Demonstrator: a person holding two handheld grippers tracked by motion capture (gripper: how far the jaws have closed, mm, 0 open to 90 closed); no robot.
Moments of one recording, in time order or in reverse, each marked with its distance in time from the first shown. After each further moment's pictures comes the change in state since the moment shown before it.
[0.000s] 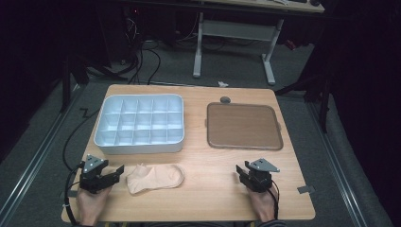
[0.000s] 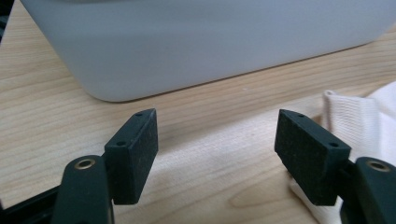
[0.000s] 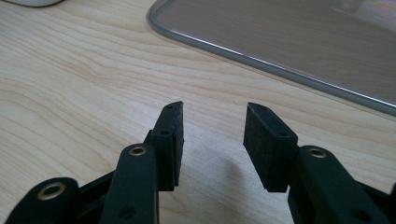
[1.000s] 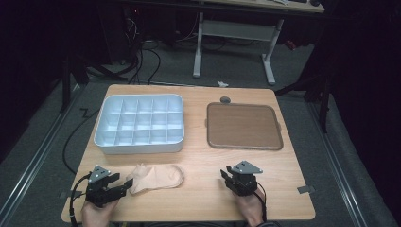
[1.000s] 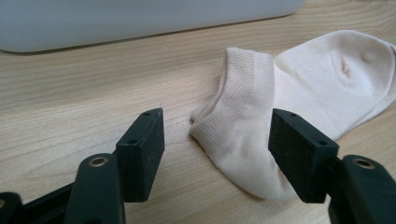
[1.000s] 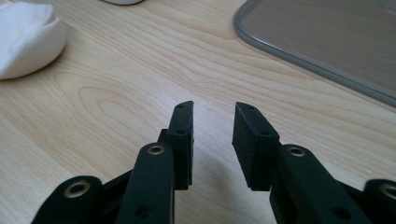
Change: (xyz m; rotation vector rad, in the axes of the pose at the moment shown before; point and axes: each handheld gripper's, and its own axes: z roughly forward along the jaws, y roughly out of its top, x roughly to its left) left arm -0.036 -0.013 -0.013 0.071 -0.132 -0.039; right arm 0.049 0.015 0.001 0.038 0.119 -0.075
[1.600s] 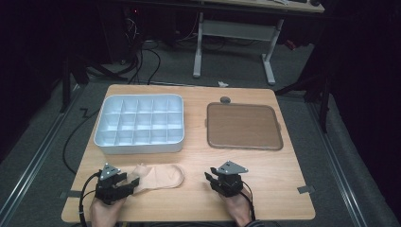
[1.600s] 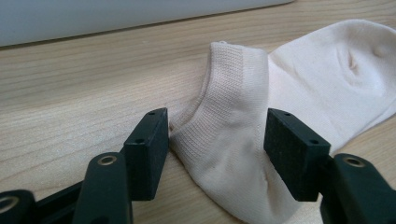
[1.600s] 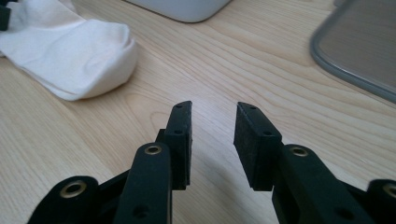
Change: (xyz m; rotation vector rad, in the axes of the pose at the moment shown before) left arm -0.012 0.004 0.017 0.049 0.020 0.012; right arm 0.034 0.015 0.017 -0.019 0.129 -0.037
